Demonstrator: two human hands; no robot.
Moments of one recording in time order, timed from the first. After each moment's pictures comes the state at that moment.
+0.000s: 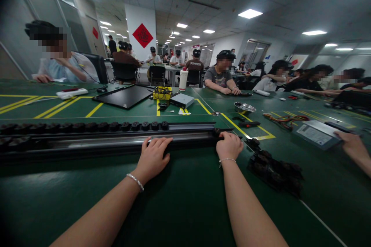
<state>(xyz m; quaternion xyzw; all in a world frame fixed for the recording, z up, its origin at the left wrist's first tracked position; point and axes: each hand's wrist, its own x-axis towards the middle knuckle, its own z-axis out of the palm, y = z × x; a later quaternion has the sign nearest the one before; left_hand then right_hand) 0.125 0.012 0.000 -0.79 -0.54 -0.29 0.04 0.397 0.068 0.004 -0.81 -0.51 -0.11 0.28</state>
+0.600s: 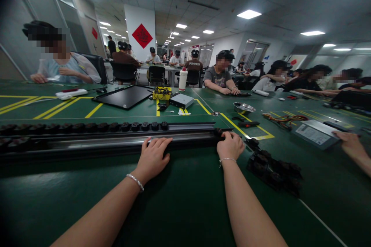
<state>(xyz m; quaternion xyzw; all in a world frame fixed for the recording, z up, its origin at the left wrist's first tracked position) 0.125 0.013 -0.001 -0.79 -0.54 -0.29 0.04 0.396 0.064 0.003 -0.82 -0.47 -0.12 0.30</state>
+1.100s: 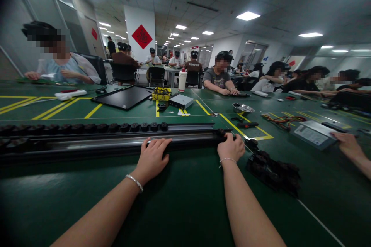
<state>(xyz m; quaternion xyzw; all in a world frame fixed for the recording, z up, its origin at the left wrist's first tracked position) 0.125 0.012 -0.001 -0.79 -0.54 -0.29 0.04 0.403 0.067 -0.004 -0.85 -0.42 -0.12 0.29</state>
